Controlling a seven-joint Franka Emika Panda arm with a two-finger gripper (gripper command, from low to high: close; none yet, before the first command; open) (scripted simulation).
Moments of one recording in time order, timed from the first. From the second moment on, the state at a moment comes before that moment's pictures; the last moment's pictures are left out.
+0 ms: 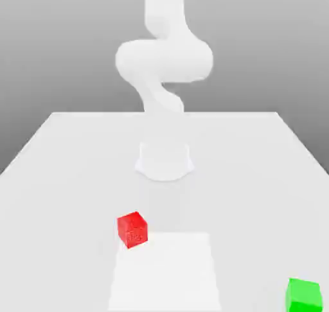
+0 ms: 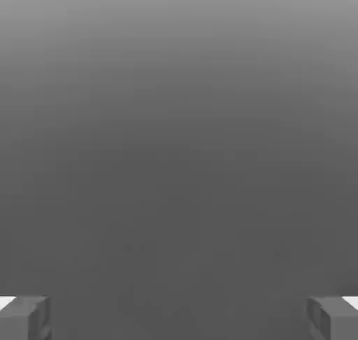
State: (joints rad) arm -0.03 -0.74 0.01 -2.37 0.01 2.35 0.87
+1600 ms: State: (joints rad) arm -0.07 0.04 0.15 -2.66 -0.06 2.70 1.28
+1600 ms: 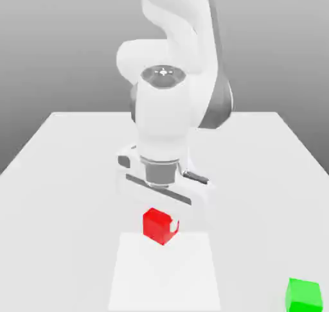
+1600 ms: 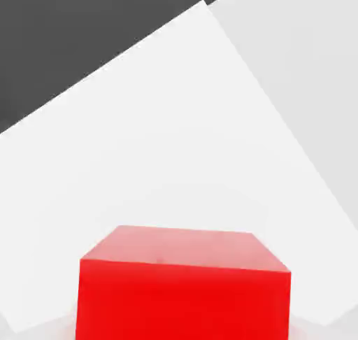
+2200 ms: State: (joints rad) arm 0.15 0.43 0.30 -2.22 -0.25 2.62 0.90
